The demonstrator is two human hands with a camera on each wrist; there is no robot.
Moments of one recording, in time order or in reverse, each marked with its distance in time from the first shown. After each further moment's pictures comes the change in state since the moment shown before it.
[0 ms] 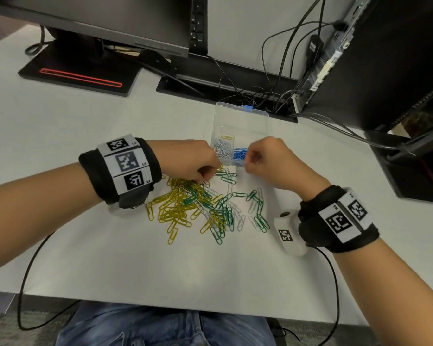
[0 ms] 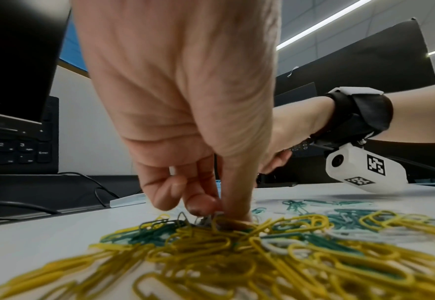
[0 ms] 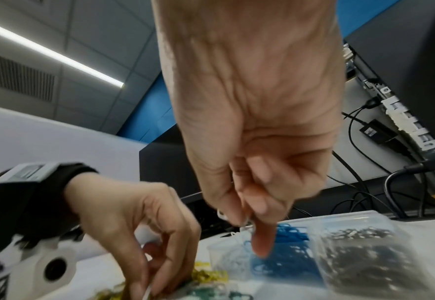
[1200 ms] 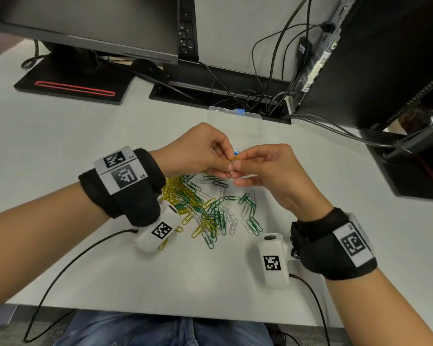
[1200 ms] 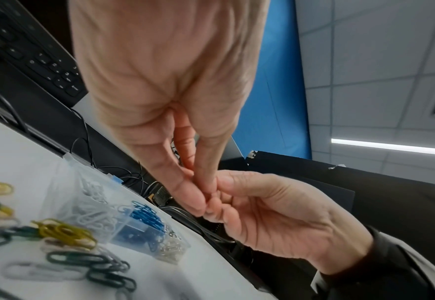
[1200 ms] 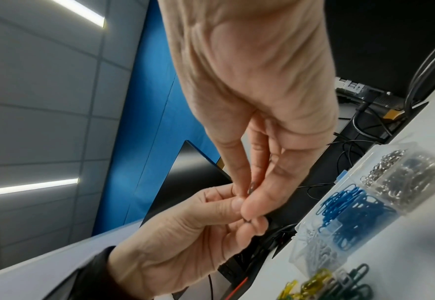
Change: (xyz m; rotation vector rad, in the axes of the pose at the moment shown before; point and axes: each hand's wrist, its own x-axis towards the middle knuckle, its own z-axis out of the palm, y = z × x) left_hand 0.005 0.047 -0.015 -1.076 0.399 -0.182; right_hand -0.036 -0.013 -0.004 1.116 0.087 0.209
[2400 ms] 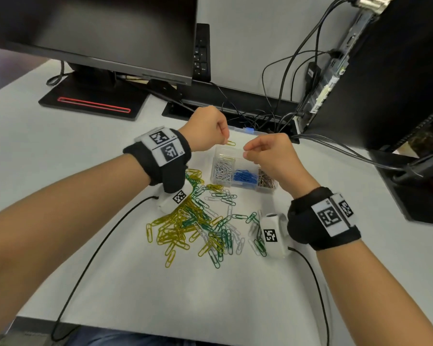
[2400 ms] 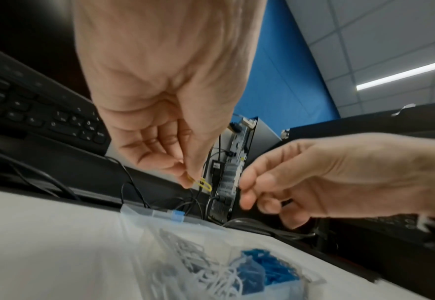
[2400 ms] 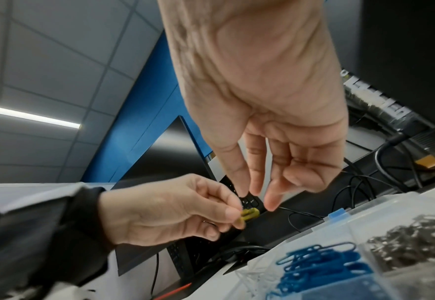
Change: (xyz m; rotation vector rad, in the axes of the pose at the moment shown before) left_hand 0.066 0.008 -0.047 0.631 0.310 0.091; right_hand 0.072 -0.015 -0.003 -0.549 0.203 -0.169
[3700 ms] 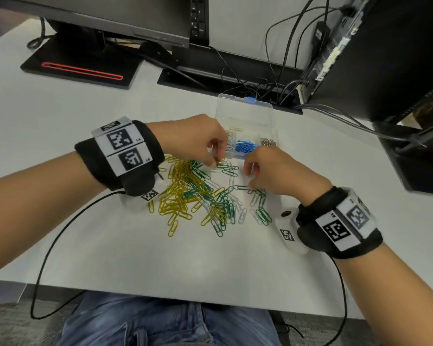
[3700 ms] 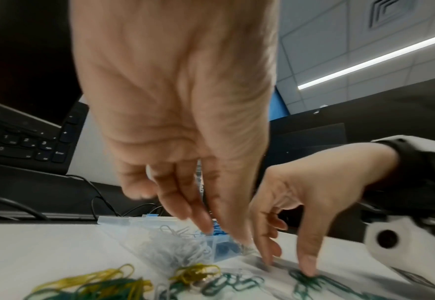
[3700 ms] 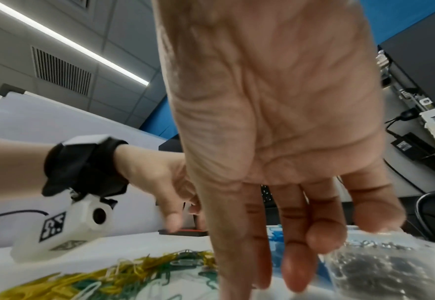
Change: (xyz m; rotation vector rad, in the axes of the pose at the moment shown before) left_hand -0.060 -0.011 0.004 0.234 -0.452 0.245; right_hand -0.053 0.013 0.005 -0.740 -0.477 -0.094
